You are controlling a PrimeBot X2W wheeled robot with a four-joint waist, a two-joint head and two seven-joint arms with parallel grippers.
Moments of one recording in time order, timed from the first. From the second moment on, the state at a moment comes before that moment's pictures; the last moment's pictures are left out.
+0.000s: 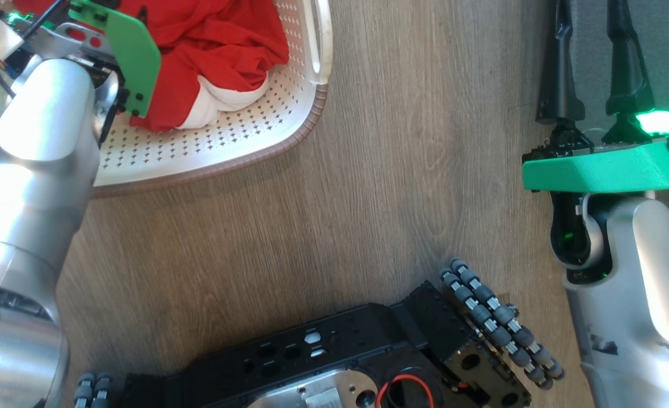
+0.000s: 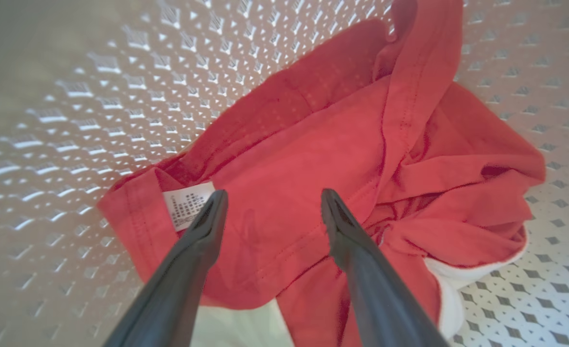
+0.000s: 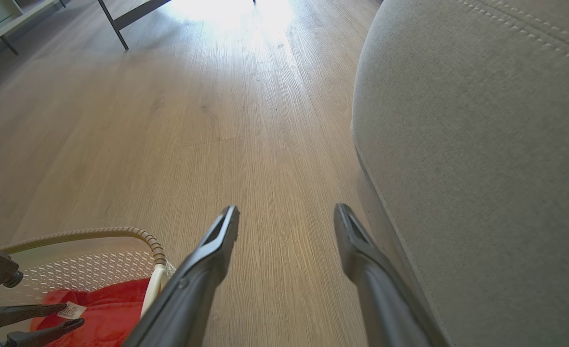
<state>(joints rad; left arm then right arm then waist) -1.17 0.23 -0.70 1.09 -0.30 -0.03 0.05 -0.47 -0.05 0.11 -0.06 0.37 0.12 -0.26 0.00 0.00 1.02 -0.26</state>
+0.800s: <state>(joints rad) -1.20 0.19 -0.76 1.16 -0.31 -0.09 0.04 -0.44 -0.05 0.12 -0.09 0.36 0.12 -0.26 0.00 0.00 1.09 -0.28</state>
